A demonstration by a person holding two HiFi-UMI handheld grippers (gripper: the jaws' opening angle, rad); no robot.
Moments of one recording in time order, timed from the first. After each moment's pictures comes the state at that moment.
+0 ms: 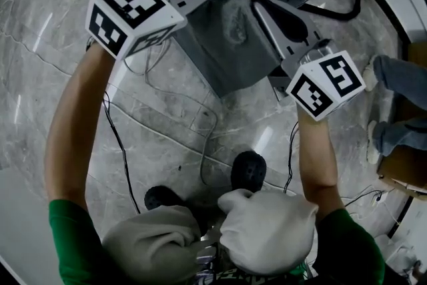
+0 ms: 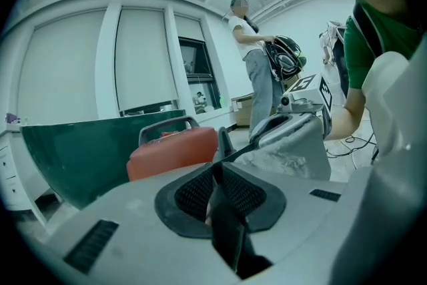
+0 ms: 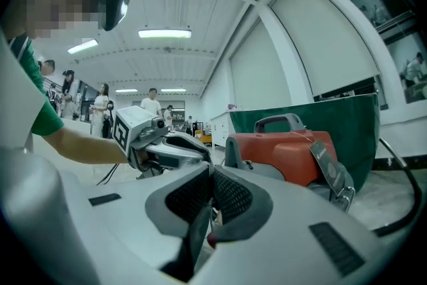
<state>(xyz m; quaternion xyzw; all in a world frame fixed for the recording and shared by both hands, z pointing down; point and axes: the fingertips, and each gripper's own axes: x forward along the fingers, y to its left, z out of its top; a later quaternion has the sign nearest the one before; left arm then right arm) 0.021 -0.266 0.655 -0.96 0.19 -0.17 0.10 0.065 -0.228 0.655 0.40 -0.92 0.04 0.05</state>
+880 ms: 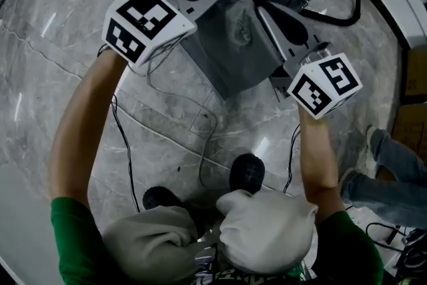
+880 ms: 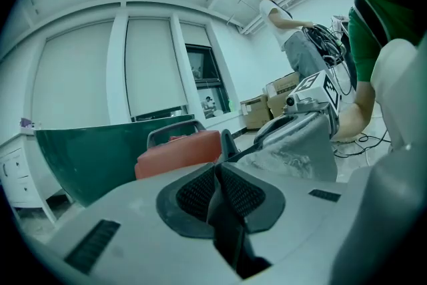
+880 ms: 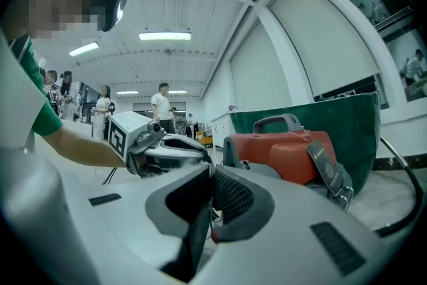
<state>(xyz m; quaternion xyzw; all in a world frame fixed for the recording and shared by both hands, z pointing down) 0.023 -0.268 0.653 -0.95 0.23 -0.14 0.12 0.072 -0.228 0.656 0.39 -0.92 0.05 0.04</state>
